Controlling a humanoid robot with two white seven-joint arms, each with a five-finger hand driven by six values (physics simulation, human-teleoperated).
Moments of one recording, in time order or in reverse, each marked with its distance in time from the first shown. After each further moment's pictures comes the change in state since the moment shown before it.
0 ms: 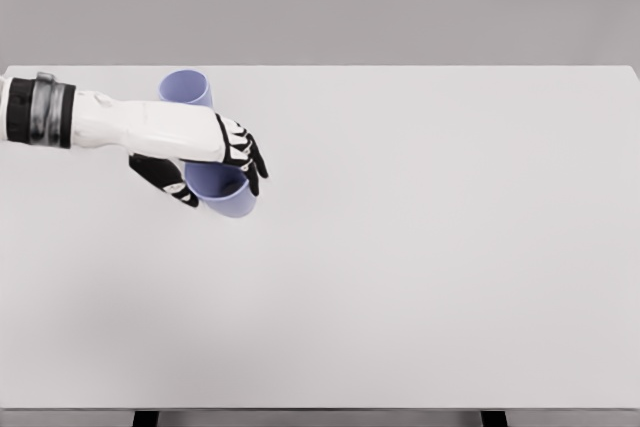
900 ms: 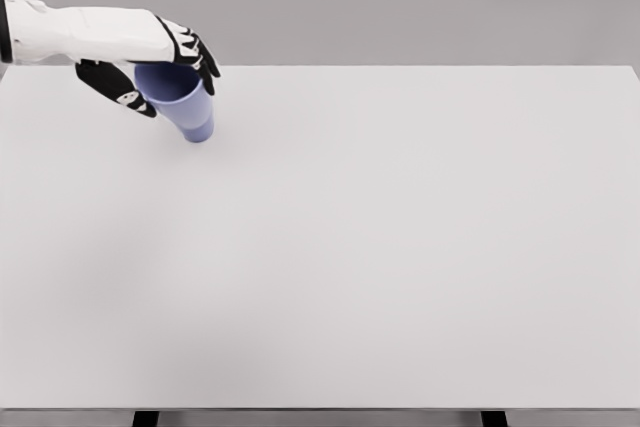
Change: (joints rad) left arm -0.164 -0.009 -0.007 0.231 -0.002 -0.001 0.000; right arm 0.000 0.000 0.000 0.000 0.000 0.000 0.000
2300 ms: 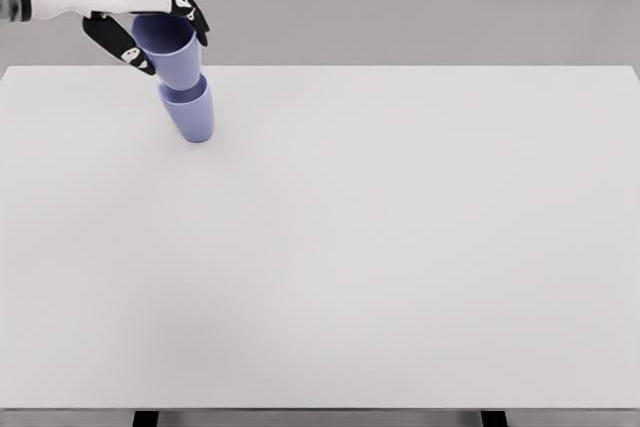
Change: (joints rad) left arm -0.071 -0.179 -0.049 0.365 -0.007 -0.001 0.001; right arm 0.000 0.000 0.000 0.000 0.000 0.000 0.000
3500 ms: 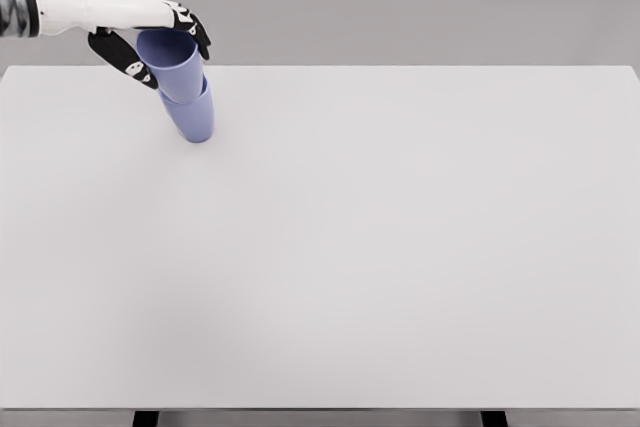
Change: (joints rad) left arm 0.041 -0.006 0.013 0.015 -0.004 0.000 0.000; right arm 0.000 0.000 0.000 0.000 0.000 0.000 0.000
